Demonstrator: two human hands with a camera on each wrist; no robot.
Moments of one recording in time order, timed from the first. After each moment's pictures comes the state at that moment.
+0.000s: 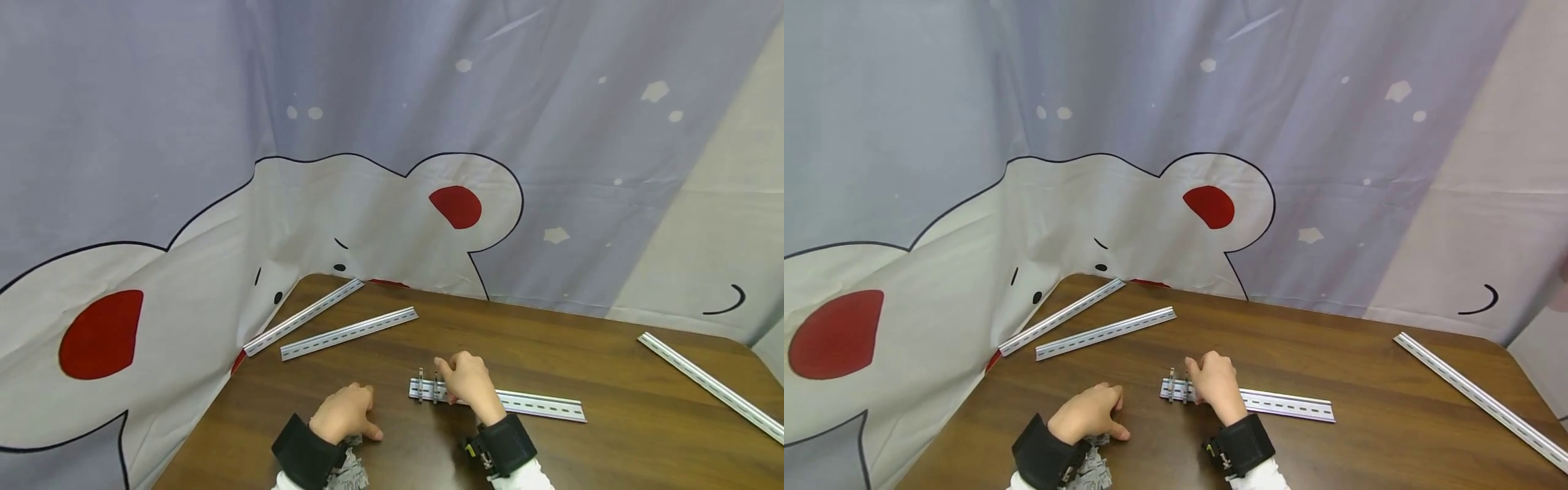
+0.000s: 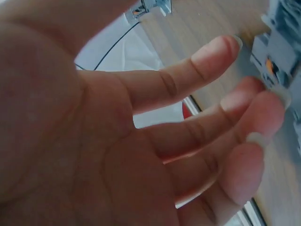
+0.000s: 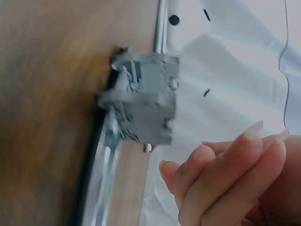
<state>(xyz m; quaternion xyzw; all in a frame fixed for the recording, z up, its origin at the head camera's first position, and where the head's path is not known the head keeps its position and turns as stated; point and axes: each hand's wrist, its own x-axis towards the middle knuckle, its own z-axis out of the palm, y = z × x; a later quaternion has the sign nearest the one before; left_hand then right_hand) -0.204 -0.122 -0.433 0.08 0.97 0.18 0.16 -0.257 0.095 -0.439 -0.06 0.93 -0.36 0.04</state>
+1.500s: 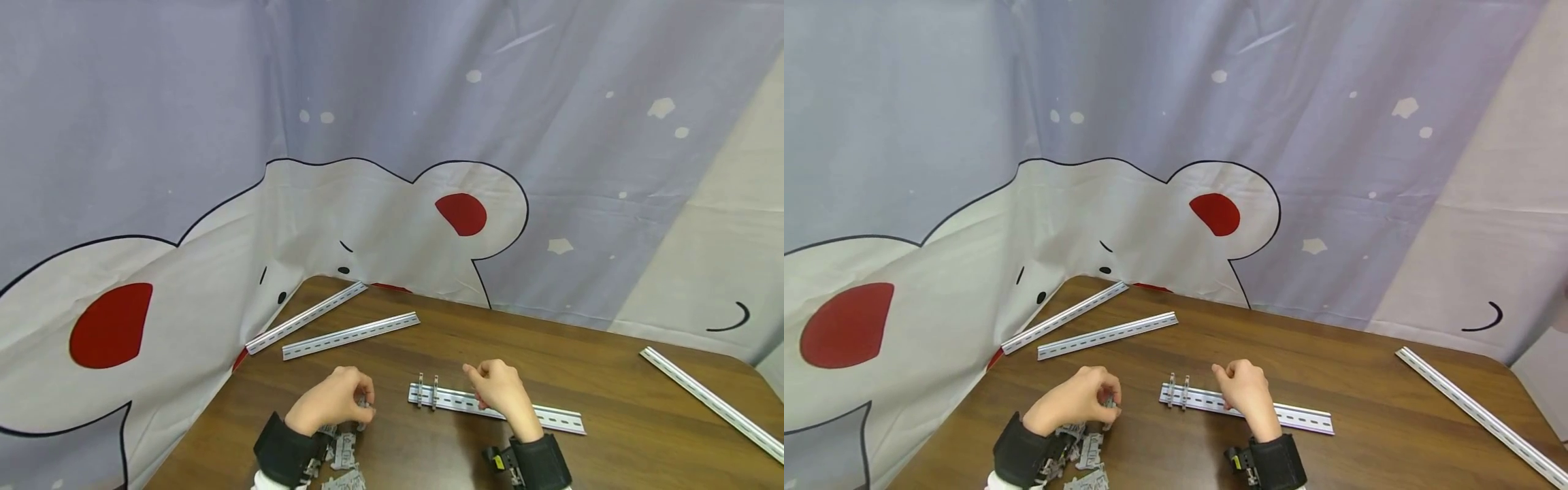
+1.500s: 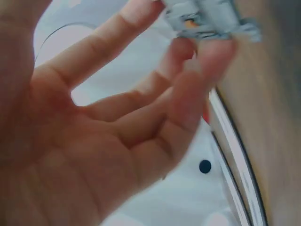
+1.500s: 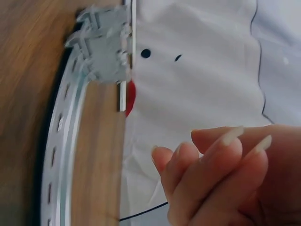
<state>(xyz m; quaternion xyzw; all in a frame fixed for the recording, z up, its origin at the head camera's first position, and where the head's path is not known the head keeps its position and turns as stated) -0.210 -0.150 -0.421 0.23 0.91 0.34 0.08 -0.247 0.138 -0.416 -0.03 0.93 -0.36 0.05</state>
